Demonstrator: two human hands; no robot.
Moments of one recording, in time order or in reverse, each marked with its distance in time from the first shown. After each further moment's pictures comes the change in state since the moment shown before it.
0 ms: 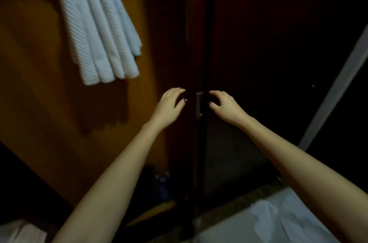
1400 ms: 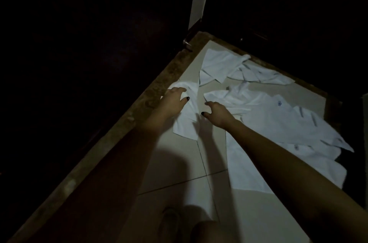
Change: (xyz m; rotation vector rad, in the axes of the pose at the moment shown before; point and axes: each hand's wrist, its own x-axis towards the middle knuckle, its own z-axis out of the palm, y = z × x) left_hand -0.170 -0.178 1.040 -0.127 -0.871 0.156; right_hand -0.267 0.874 0.467 -0.128 -0.186 0.988
